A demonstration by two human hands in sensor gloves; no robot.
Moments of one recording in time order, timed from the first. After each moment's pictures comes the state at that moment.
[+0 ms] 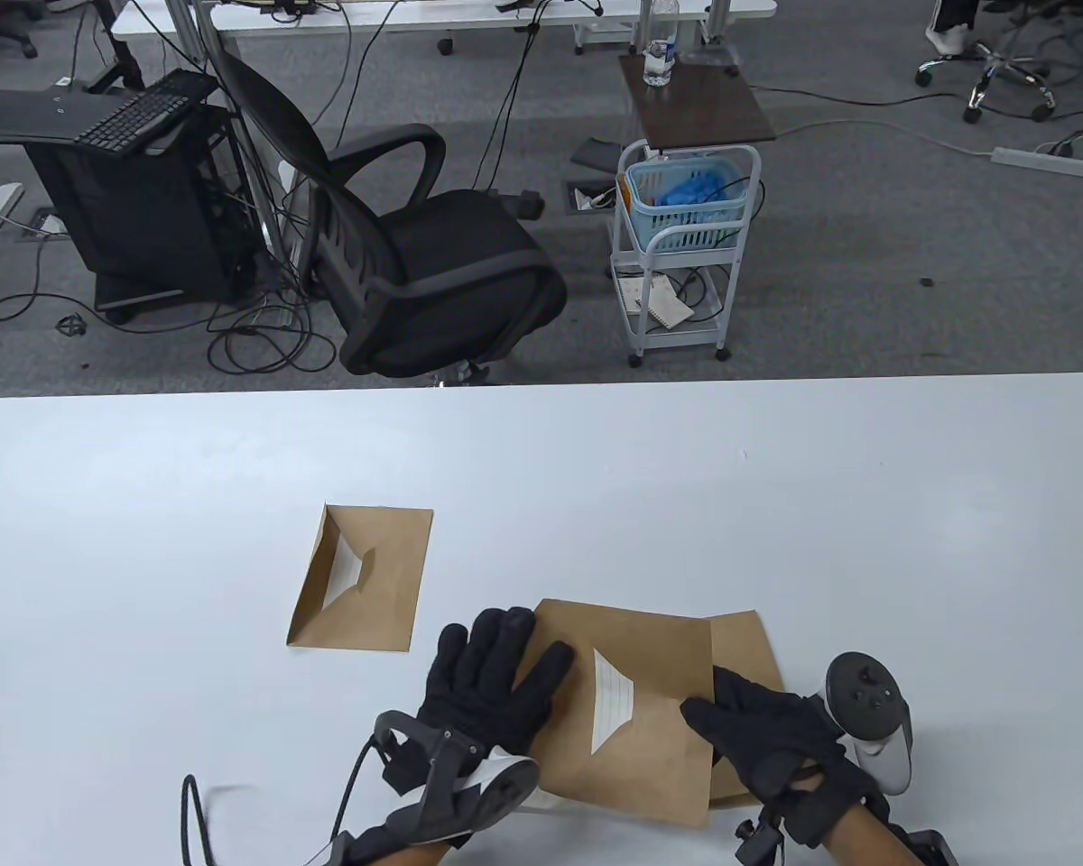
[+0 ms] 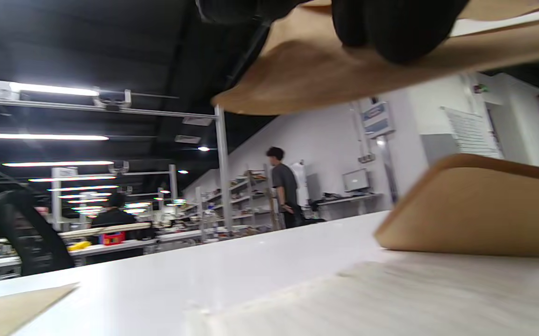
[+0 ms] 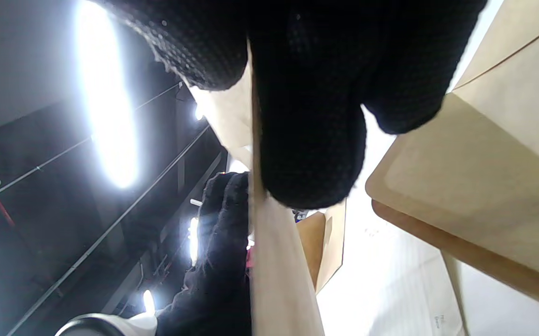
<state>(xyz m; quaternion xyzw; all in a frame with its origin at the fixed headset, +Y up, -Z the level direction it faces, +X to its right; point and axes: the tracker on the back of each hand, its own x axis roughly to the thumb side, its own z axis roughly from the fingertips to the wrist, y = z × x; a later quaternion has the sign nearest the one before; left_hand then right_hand) -0.101 -0.718 -0.246 0.21 -0.29 -0.02 0.93 0.197 -0.731 -0.264 0.15 0.09 0.76 0.62</state>
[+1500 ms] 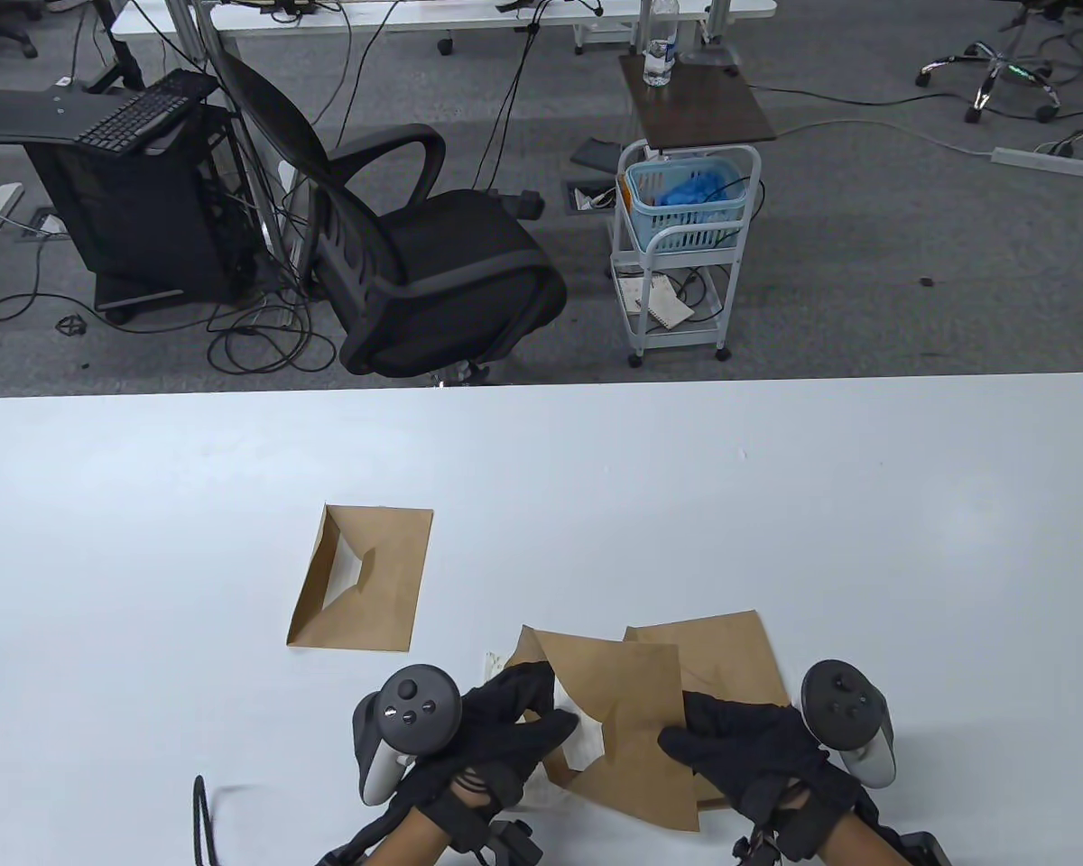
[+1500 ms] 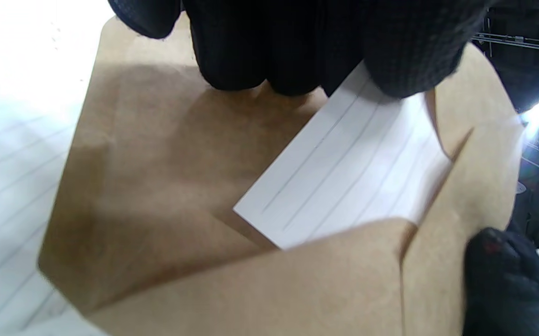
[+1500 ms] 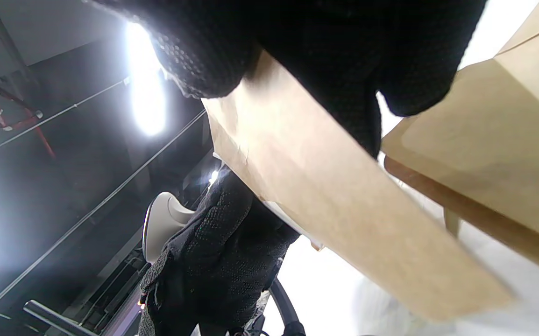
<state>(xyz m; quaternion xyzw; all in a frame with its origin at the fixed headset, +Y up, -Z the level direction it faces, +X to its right) -0.133 -0.730 -0.275 -0.08 -0.18 0.49 0.85 0.184 -0.727 -0.260 0.24 0.10 0.78 0.57</state>
